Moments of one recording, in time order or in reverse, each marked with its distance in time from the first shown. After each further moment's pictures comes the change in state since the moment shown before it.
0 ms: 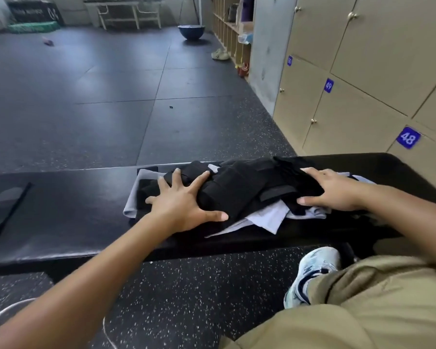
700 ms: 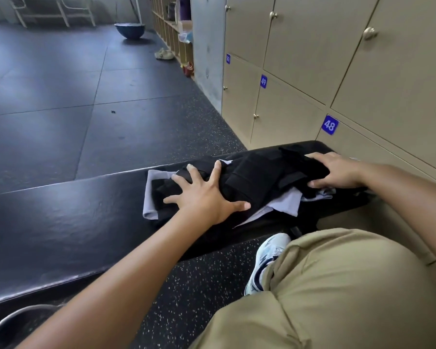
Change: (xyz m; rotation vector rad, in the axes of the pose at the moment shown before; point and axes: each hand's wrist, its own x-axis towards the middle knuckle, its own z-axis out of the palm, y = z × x) left_hand 0.019 0.170 0.027 -0.033 -0.028 0.091; right_hand -0.026 0.144 -0.029 0.030 0.088 0.230
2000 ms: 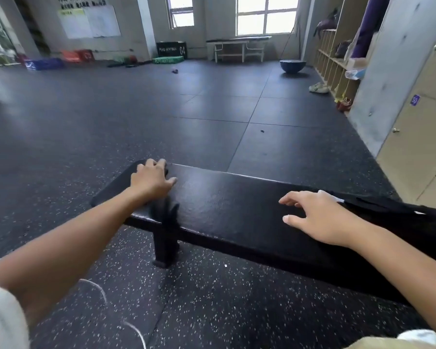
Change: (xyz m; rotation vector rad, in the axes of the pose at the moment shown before) left_hand -0.111 -0.447 -0.100 0.027 0.453 -0.597; right_hand -0.103 -0.379 0.067 0.060 0.083 -0.836
